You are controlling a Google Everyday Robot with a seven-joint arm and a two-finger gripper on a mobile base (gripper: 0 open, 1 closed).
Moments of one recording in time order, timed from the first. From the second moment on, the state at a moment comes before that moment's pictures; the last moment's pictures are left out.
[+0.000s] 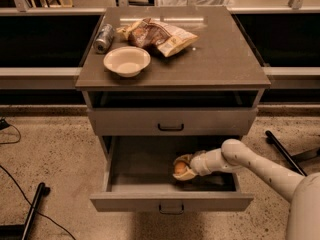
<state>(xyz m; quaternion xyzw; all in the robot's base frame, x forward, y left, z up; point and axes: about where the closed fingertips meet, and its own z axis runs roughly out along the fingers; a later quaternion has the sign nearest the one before) 0.598 -0.083 0.405 -0.60 0.65 0.28 0.37</state>
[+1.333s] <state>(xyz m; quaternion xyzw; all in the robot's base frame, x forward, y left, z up) 0.615 -0.077 0.376 -0.62 0.64 0.25 0.38</state>
